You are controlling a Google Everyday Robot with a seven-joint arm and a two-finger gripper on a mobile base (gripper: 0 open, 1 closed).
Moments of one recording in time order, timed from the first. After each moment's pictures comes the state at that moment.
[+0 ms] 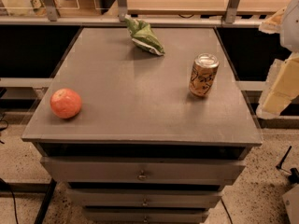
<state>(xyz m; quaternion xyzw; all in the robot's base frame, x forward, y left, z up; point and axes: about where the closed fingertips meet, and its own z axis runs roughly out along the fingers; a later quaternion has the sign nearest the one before) 0.437 -0.210 0.998 -0.60 0.77 -0.06 0.19</state>
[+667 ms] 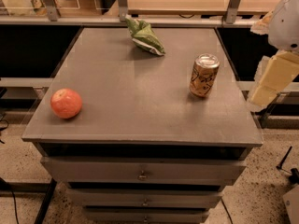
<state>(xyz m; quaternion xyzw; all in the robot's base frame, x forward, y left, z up) 0.459 -0.209 0.987 -0.59 0.78 -0.04 0.20</state>
